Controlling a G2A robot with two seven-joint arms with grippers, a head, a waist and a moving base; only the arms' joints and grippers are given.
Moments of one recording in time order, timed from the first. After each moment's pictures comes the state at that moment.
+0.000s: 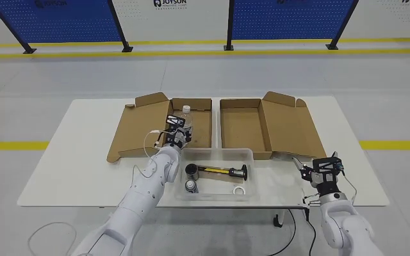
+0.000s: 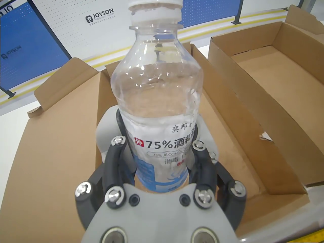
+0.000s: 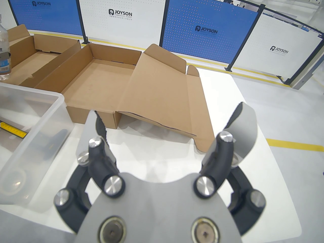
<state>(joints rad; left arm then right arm) 0.84 -1.45 -1.00 -0.76 1.26 0.10 0.07 -1.73 -1.15 1.60 -1.80 -1.33 0.00 0.00</state>
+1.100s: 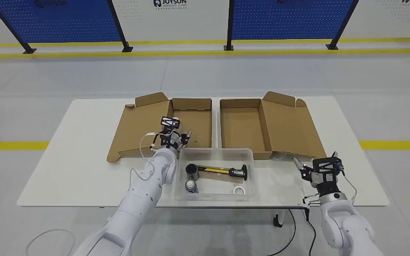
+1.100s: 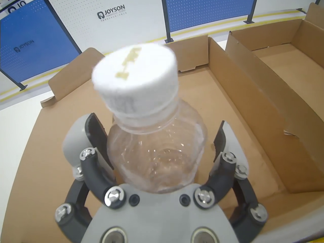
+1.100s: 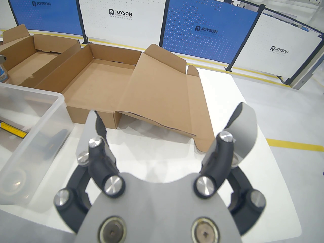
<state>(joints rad) 0.88 -1.44 -1.06 -0.80 1.32 0.13 0.08 -1.73 -1.15 1.60 -1.80 -1.33 0.00 0.00</state>
